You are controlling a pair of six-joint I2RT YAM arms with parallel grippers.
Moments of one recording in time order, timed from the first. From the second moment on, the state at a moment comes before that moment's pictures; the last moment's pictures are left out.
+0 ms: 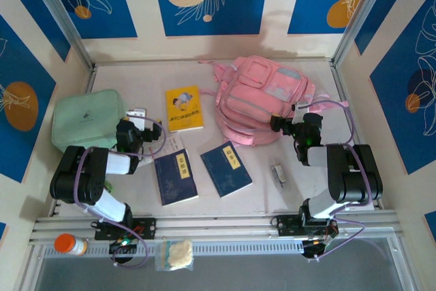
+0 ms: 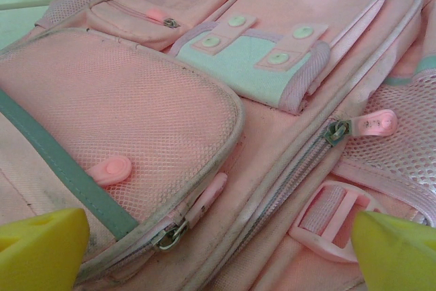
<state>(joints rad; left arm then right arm) -0.08 1.56 0.37 0.84 -0.05 0.06 -0.01 1.52 0.42 0.69 -0.19 0.08</state>
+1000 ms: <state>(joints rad) -0.08 1.40 0.37 0.74 -0.03 0.07 0.02 1.27 0.55 0.35 -0.11 0.13</state>
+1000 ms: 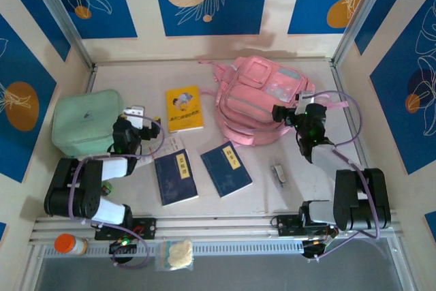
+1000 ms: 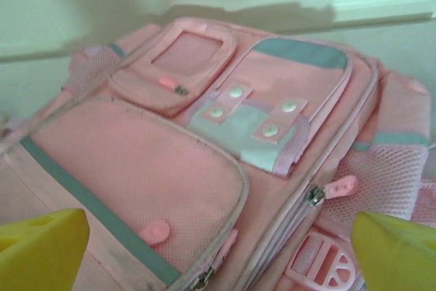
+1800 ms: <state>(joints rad) -0.09 1.03 0.57 0.07 0.09 -0.48 -0.09 1.11 0.74 -0.40 -0.20 0.62</state>
